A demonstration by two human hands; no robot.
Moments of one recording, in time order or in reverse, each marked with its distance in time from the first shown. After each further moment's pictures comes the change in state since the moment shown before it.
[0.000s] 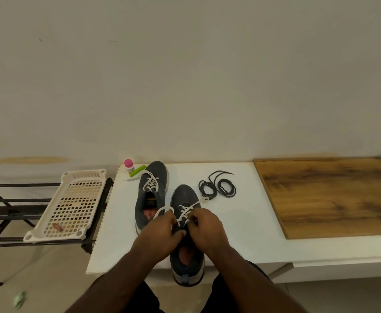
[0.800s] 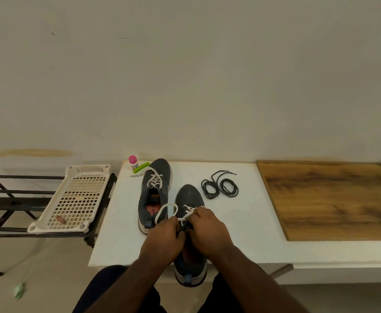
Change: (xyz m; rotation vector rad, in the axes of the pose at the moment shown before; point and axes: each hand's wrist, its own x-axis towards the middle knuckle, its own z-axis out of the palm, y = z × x) left_hand -0.011 -0.001 0.025 -0.042 0.064 -0.061; right_hand -0.008 0.005 -0.001 -0.362 -0.098 -0.279
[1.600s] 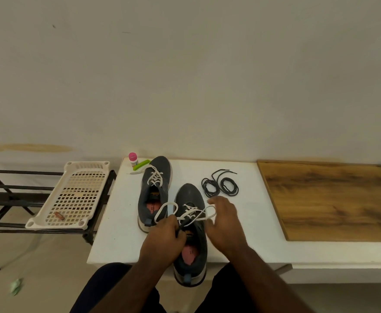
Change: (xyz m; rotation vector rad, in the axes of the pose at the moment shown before) left_hand -0.004 -0.005 0.008 -0.064 0.075 -0.008; right_hand -0.009 0.031 -0.008 0.304 0.273 0.224
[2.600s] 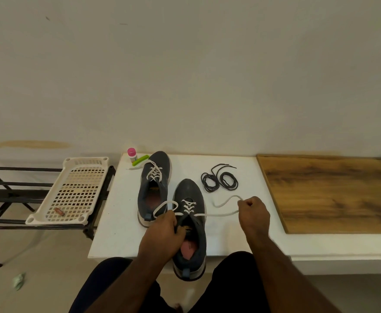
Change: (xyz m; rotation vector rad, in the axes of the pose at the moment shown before) left_hand -0.003 -0.003 -0.002 -0.016 -0.011 -0.020; right_hand 0.014 0.037 -0.032 0.094 0.137 0.651
